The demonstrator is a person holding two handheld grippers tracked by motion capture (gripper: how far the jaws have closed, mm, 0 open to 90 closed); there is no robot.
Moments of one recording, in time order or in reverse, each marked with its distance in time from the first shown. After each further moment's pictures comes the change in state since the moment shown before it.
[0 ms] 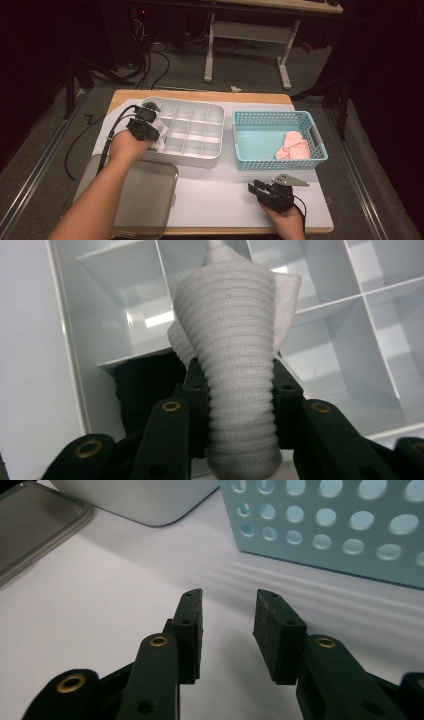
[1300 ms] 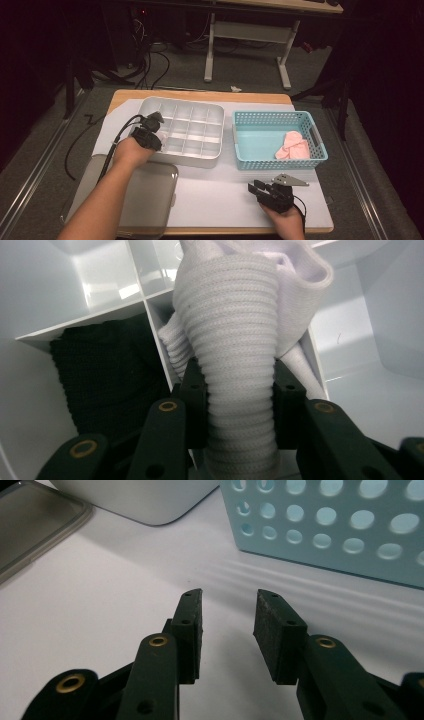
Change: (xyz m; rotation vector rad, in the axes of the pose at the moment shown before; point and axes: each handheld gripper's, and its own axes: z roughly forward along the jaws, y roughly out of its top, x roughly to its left) left arm -0.001 -0.008 0.037 0.122 -0.021 0.019; right arm 0.000 0.000 0.000 0.002 -0.002 0.000
